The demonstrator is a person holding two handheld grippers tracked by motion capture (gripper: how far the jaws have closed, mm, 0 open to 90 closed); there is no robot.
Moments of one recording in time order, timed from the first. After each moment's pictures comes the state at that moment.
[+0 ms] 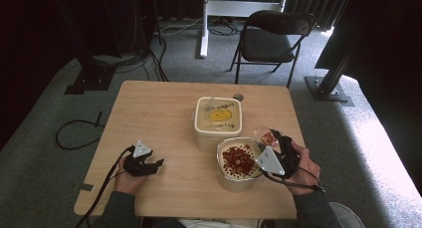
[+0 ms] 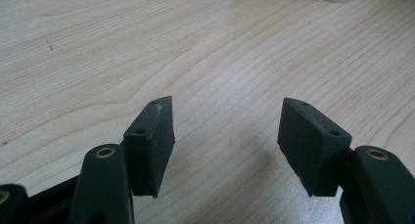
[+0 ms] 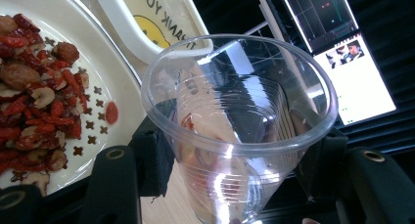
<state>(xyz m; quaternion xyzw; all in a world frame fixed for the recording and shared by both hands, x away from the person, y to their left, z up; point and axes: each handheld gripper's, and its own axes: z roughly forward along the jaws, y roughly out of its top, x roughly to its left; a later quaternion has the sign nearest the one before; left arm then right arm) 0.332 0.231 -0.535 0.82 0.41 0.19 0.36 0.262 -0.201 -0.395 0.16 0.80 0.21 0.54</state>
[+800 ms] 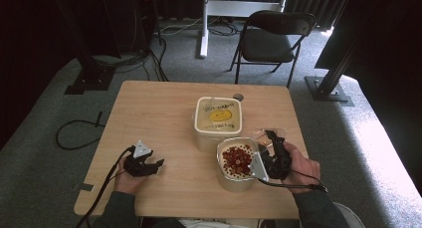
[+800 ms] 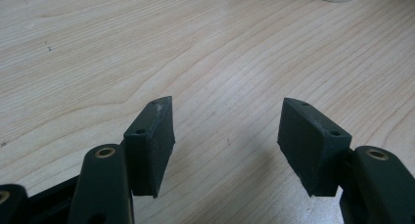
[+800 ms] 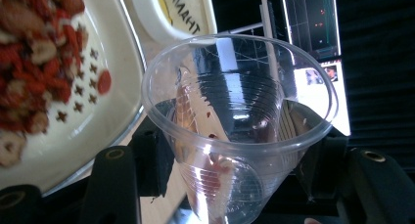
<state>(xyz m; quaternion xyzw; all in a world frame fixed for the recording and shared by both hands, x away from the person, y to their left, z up) 0.332 0.230 -0.535 0.82 0.41 0.18 0.36 0.261 -0.188 -0.403 0.06 0.81 0.09 0.58</state>
